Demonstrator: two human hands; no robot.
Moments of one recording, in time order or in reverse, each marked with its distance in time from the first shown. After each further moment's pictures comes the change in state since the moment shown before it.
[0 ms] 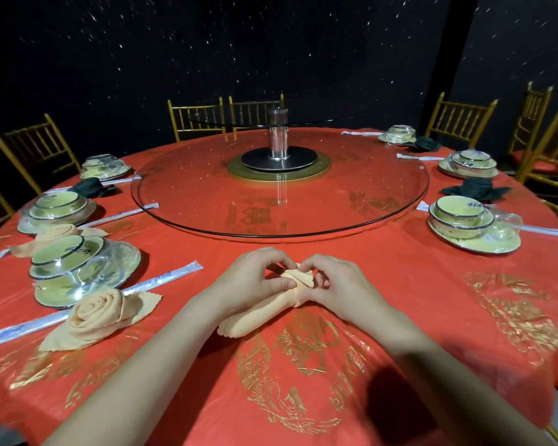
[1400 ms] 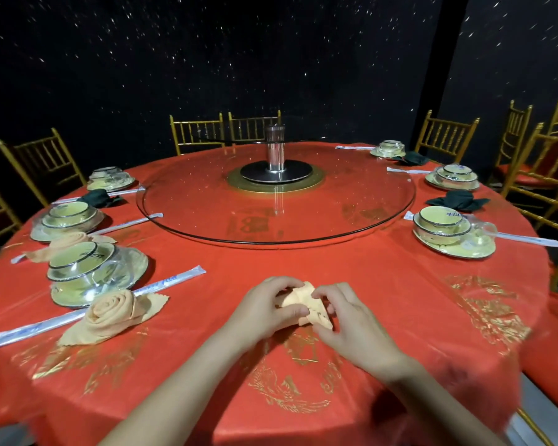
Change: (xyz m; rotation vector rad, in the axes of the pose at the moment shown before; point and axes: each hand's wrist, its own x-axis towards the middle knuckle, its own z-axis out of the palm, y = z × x) left_hand -0.034 0.019 0.040 -0.173 0.096 -0.063; right_hand -0.067 -0.002 0.004 -0.118 0.019 0.038
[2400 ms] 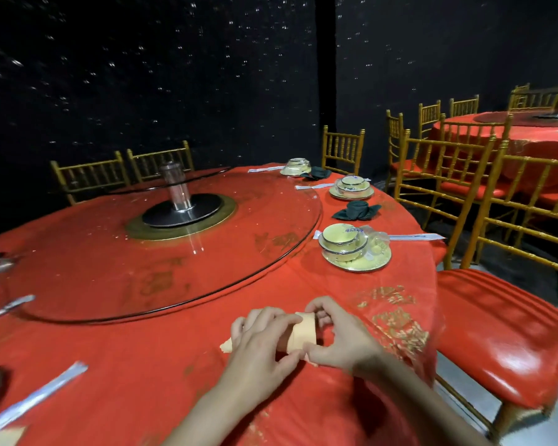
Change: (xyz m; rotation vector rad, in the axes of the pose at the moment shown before) left_hand 0.069 0.053 0.104 0.305 0.066 0.416; right_hand -0.014 0.092 -0.082 0.369 0.171 0.337
